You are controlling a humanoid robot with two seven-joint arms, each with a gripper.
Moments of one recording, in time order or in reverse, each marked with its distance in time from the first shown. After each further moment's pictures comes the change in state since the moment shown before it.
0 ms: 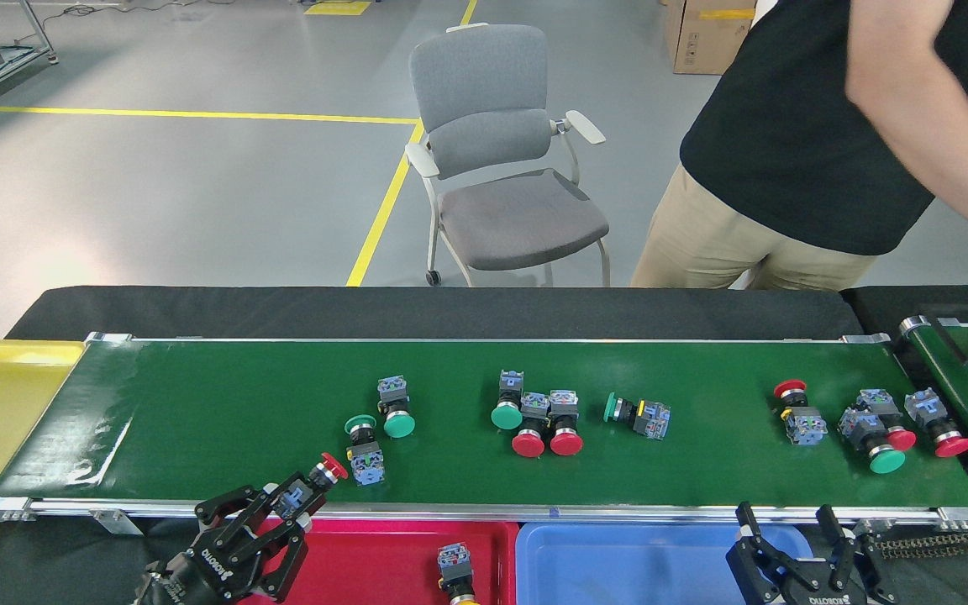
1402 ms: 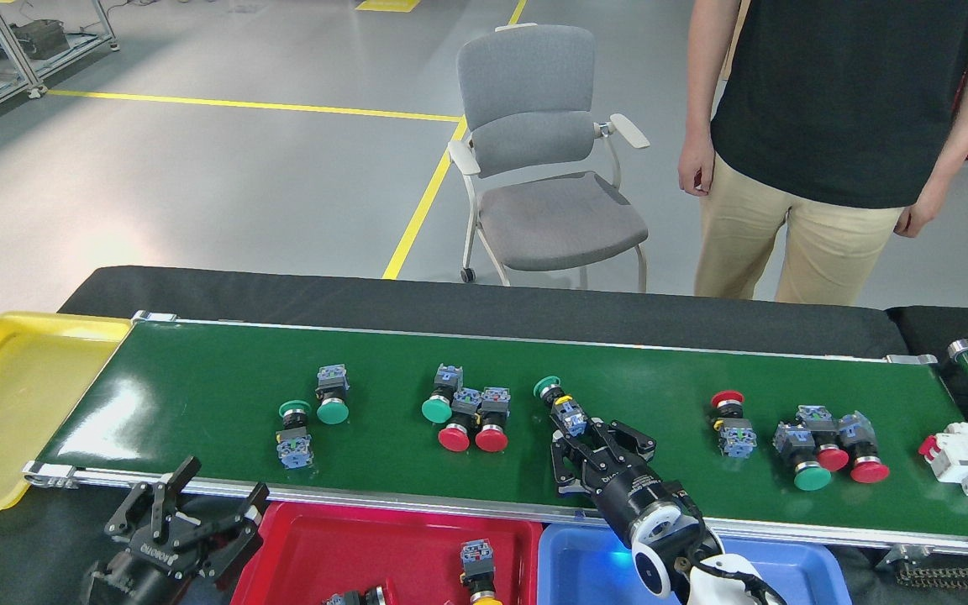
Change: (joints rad) left arm -0.087 -0.148 0.219 -0.003 0.010 0.130 -0.289; right arm -0.439 0.033 0.387 0.368 -0.009 -0.156 0.071
